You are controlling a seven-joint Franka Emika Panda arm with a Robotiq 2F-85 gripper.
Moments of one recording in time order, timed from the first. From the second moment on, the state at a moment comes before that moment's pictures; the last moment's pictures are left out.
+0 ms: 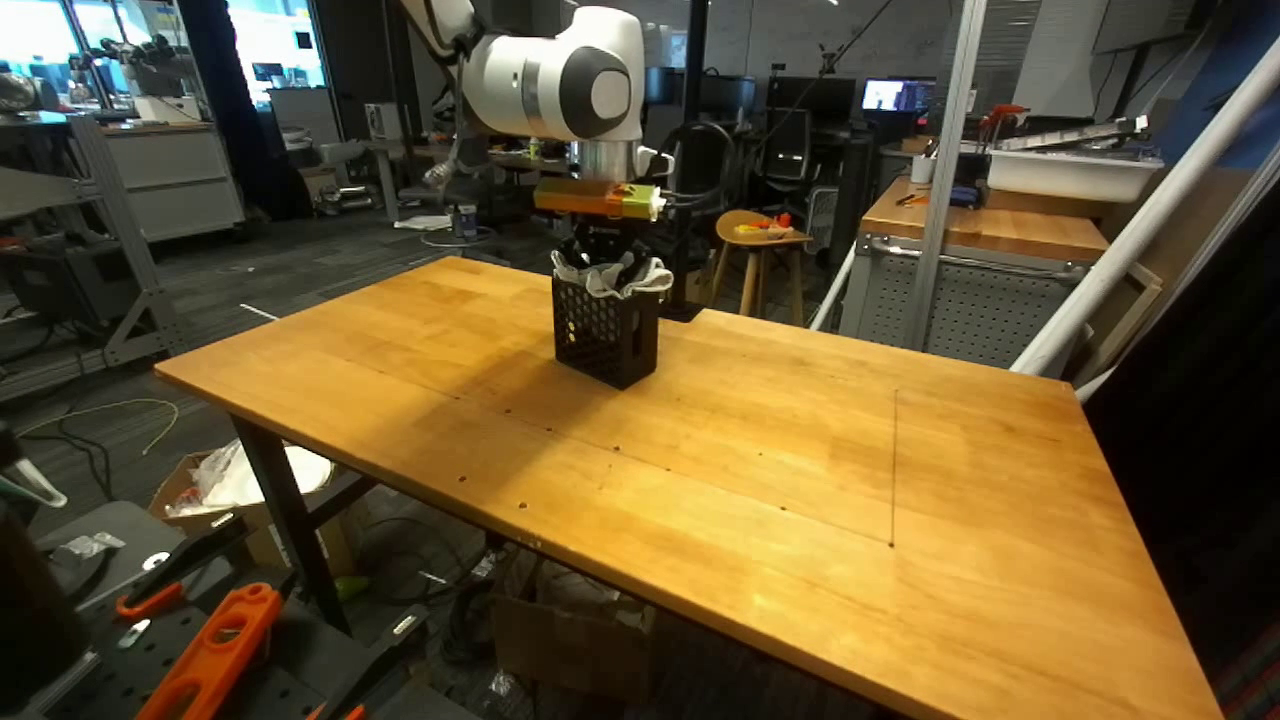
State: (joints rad) arm -0.06 0.52 0.05 -1.77 -0.02 2.31 -0.30
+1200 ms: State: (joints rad) arm 0.01 0.37 0.00 -1.64 -0.08 2.06 0.03
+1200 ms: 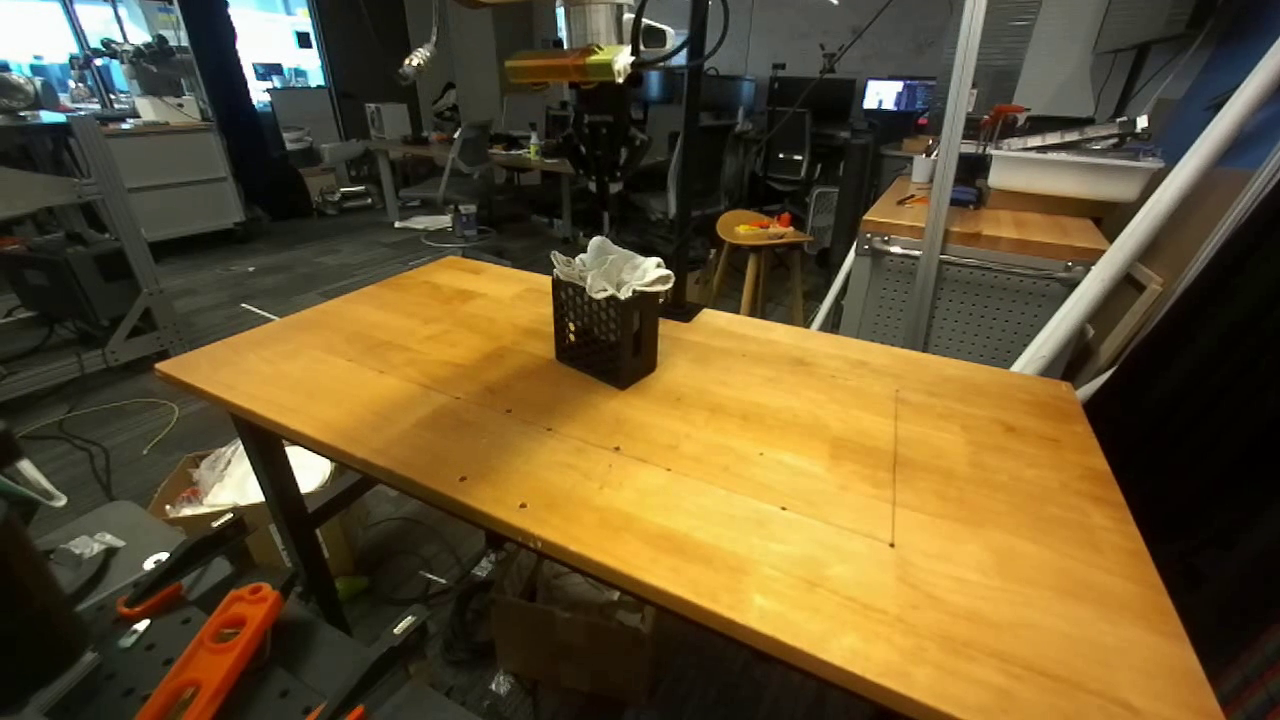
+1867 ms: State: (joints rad) arm 0.02 0.40 0.01 -1.63 -0.07 2.11 0.00
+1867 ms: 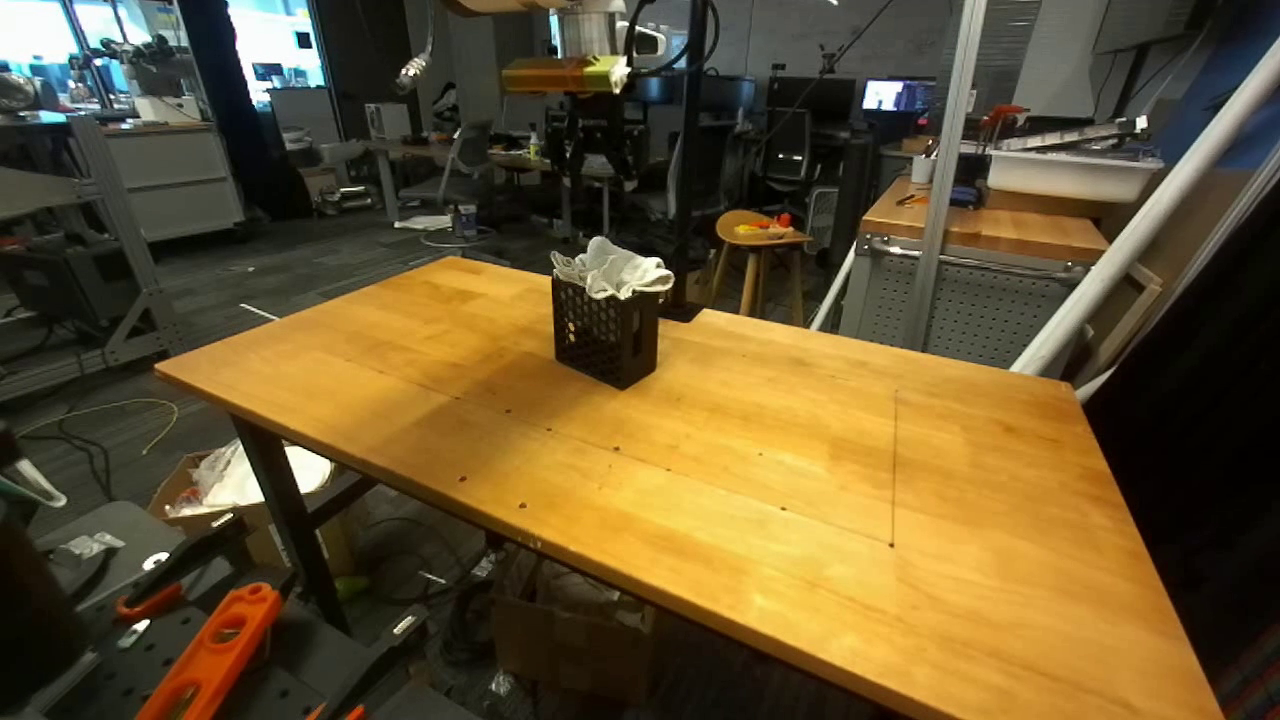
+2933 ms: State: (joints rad) arm 0.00 0.53 0.02 -1.62 -0.05 2.20 -0.09
